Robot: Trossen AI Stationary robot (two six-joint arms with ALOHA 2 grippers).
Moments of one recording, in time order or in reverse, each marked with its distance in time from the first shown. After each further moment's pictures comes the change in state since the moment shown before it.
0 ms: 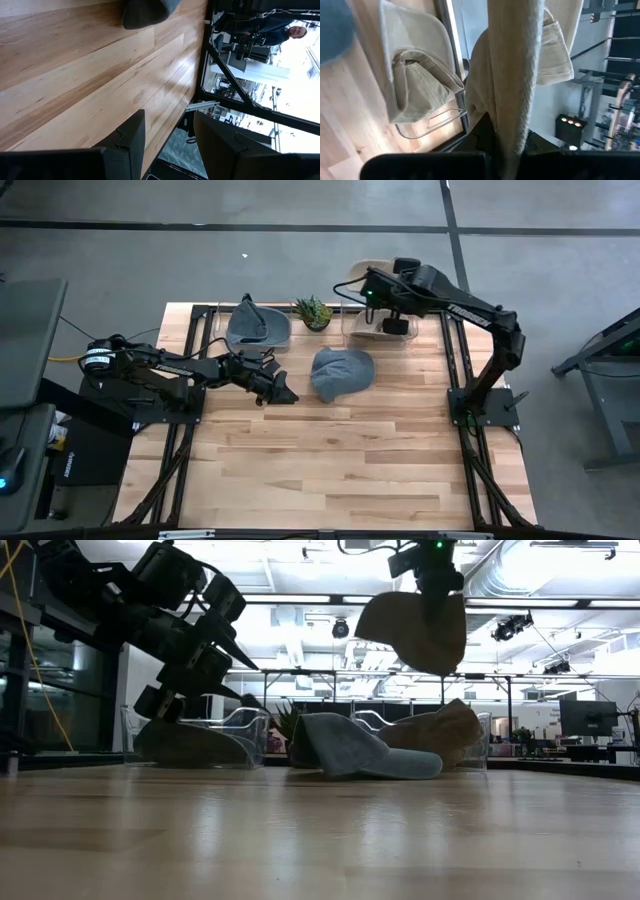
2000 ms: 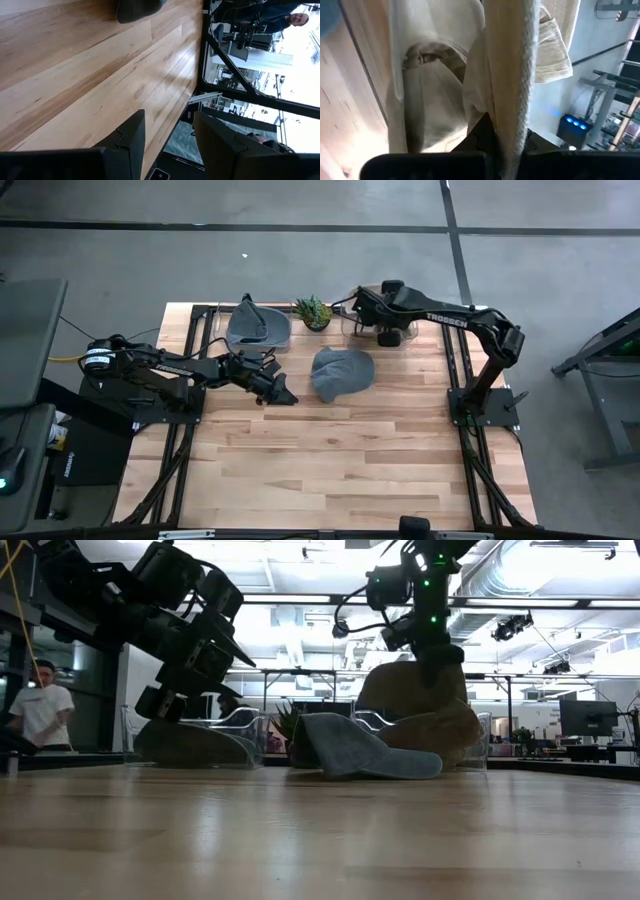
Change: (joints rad) left arm 0.000 0.000 0.000 0.002 0.034 0.060; right arm -0.072 0.016 -0.439 0.395 -0.046 -0.125
